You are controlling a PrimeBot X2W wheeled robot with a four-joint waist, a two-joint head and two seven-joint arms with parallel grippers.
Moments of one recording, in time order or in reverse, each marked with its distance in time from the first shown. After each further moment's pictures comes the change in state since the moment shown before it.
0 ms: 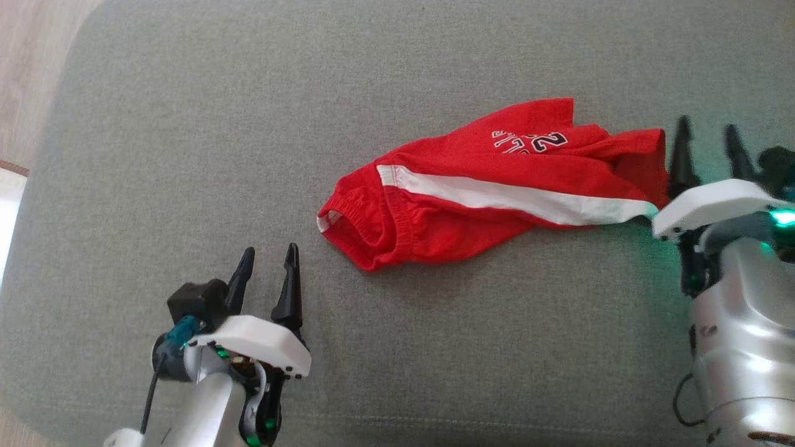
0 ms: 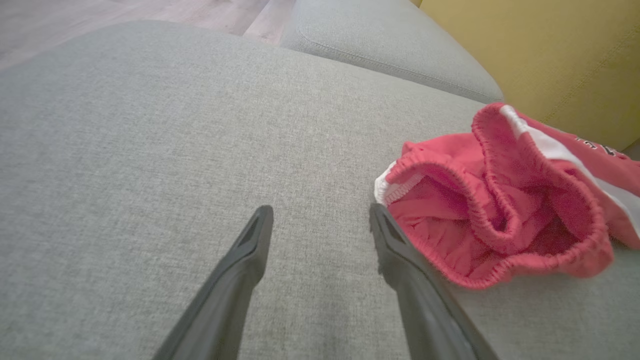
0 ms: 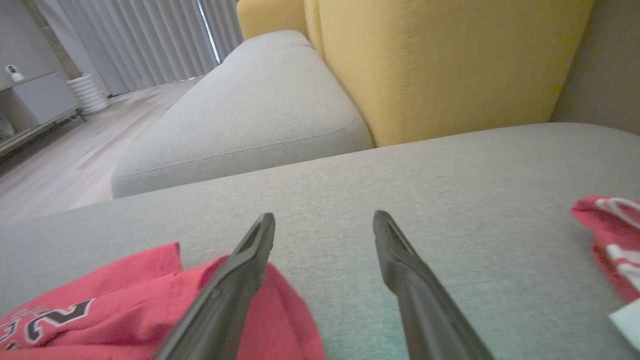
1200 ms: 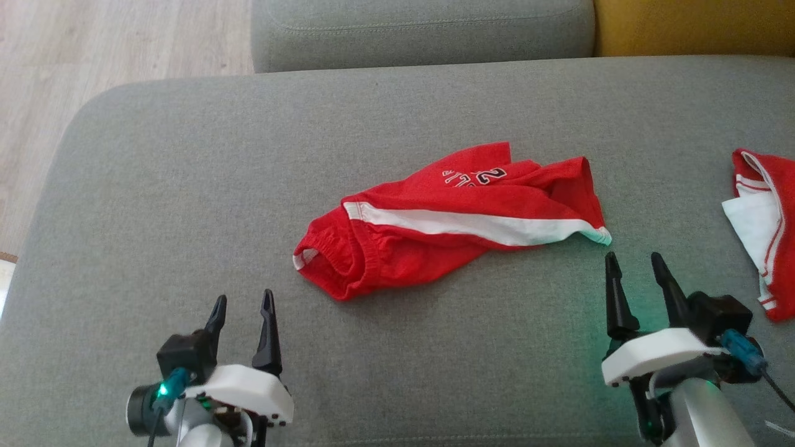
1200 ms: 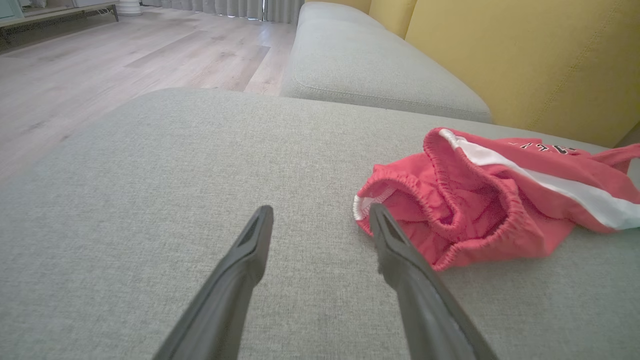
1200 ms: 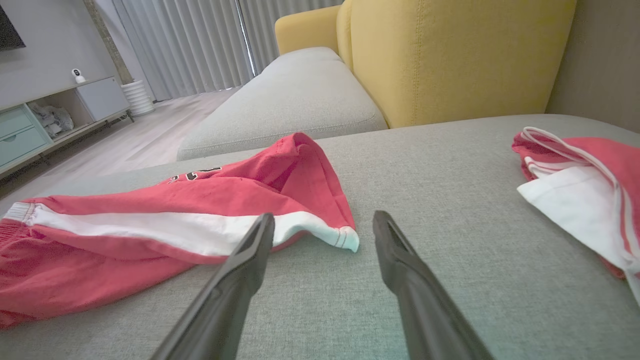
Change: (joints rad) left arm 0.161 0.001 0.068 -0.086 0.125 0.070 0.000; right arm 0.480 0.029 0.237 -0.336 0.118 0.000 -0.044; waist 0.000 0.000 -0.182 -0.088
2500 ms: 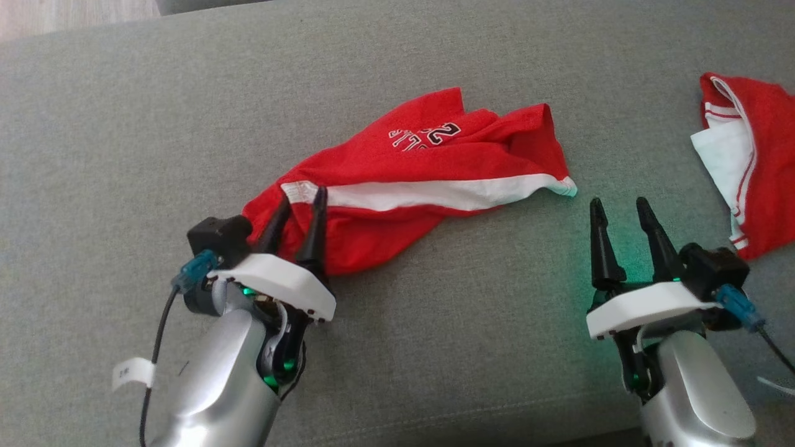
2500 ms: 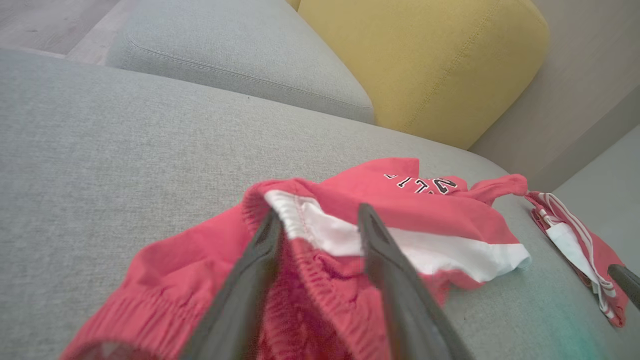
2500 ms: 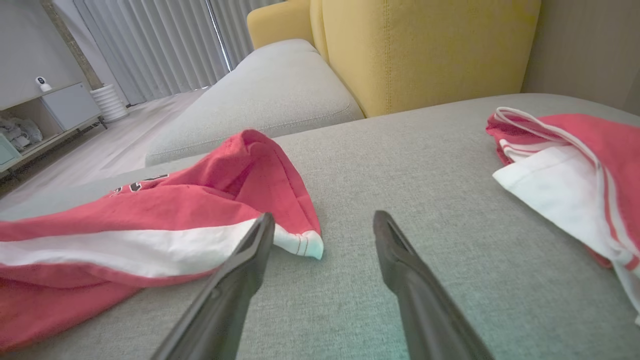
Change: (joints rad) left arm -0.367 -0.002 -0.195 0.181 -0.282 -0.122 0.000; right arm -0.104 0.000 0.070 -0.037 0.067 0.000 0.000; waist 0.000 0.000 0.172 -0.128
